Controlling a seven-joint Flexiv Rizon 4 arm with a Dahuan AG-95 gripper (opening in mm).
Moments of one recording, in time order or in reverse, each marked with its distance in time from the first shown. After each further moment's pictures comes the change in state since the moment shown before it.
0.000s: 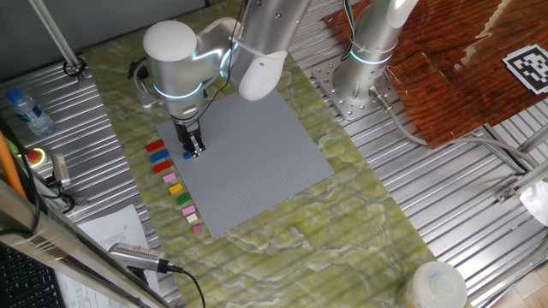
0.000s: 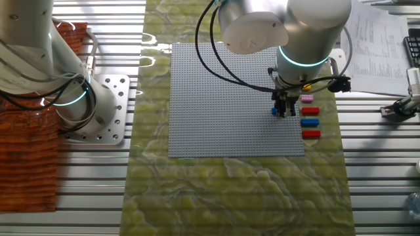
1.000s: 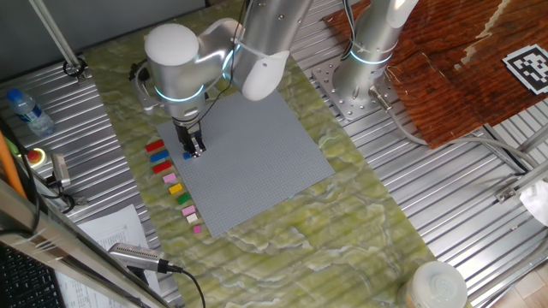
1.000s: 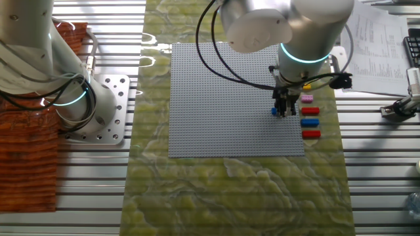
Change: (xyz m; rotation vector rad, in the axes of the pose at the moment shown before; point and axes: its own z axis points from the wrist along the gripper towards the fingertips) arm 0.002 0.001 0.000 0.026 -0.005 0.000
